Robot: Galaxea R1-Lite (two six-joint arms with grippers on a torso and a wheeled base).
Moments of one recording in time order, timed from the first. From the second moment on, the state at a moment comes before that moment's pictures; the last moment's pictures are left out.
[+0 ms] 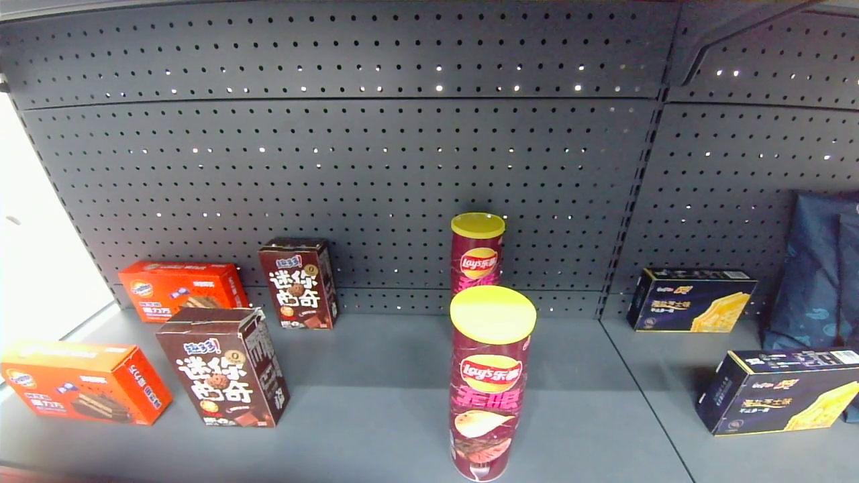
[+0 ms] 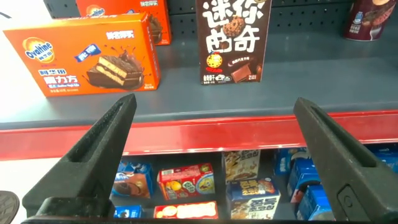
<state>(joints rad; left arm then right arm) 0.00 0.00 0.00 0.00 -0.06 0.03 0.00 0.00 0.00 0.00 0.02 0.00</state>
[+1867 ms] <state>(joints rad) 0.00 0.00 0.00 0.00 -0.06 0.03 0.00 0.00 0.00 0.00 0.03 0.00</state>
